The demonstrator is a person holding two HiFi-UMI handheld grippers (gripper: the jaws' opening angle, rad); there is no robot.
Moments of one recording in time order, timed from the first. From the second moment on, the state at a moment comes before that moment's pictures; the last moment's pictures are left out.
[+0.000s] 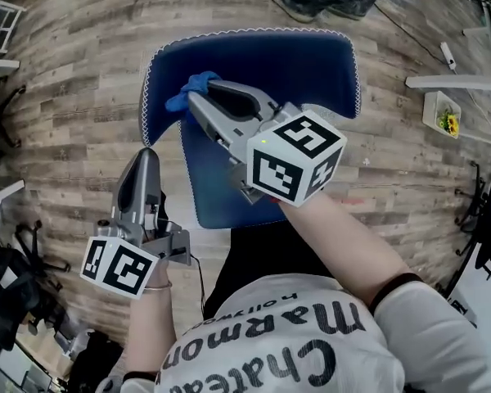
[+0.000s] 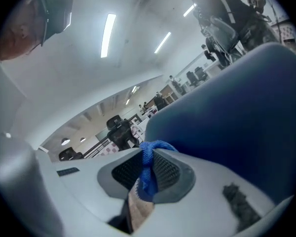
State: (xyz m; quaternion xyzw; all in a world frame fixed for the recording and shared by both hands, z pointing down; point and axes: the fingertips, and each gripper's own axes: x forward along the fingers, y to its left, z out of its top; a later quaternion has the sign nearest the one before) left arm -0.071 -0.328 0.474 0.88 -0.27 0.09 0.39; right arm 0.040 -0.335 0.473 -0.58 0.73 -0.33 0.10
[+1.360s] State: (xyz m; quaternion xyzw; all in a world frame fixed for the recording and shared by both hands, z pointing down) left arm 0.002 -0.240 0.499 0.90 -0.15 0.17 0.38; right arm 0.216 -0.230 0.495 -0.75 0.57 -0.31 0.11
